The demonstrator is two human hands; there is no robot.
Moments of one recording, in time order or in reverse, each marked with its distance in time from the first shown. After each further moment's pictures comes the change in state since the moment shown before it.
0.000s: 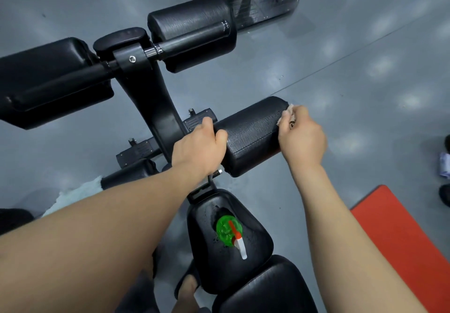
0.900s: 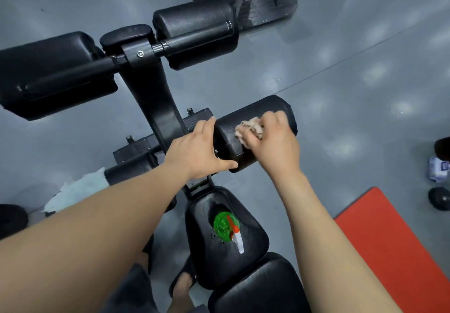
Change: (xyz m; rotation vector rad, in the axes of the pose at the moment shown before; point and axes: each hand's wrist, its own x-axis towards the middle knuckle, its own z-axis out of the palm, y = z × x) left_hand -0.012 -0.023 -0.007 0.142 -0.143 0.197; right_hand -0.040 -0.033 -0.001 0.039 -0.111 -0.289
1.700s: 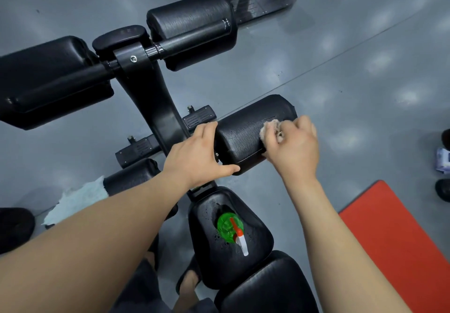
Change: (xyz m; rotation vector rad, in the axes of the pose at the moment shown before) left_hand -0.003 0.000 -0.003 -0.039 0.018 0.032; right_hand -0.001 0.031 0.004 -0.026 0.209 0.108
